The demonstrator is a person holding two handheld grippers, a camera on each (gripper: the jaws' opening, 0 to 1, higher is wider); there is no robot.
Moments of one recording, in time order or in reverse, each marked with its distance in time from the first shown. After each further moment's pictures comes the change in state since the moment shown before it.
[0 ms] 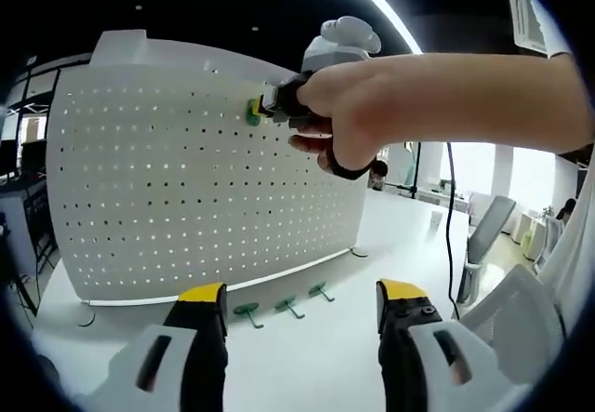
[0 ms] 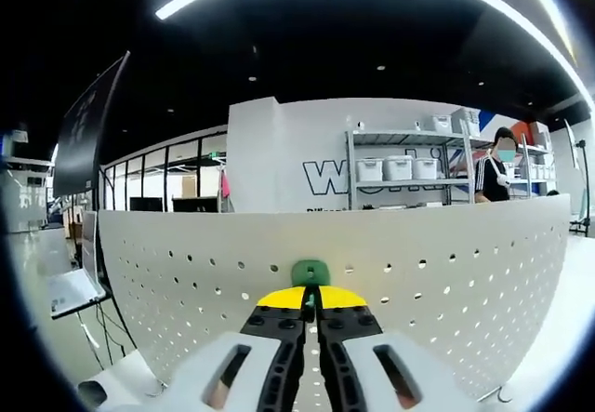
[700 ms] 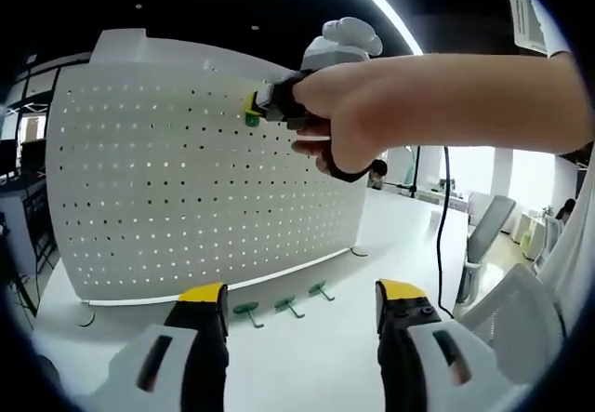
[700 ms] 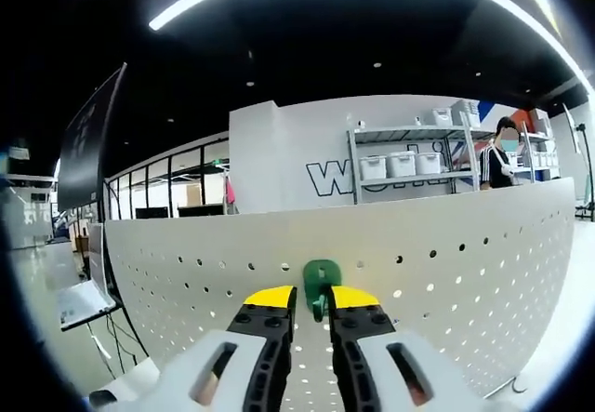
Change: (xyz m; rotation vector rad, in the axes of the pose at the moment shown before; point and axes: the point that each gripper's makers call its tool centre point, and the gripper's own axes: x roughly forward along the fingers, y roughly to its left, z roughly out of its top) left arm 0.000 -0.001 0.001 0.002 0.001 -0.003; right arm -0.004 0.009 -0.001 0.045 -0.002 0.040
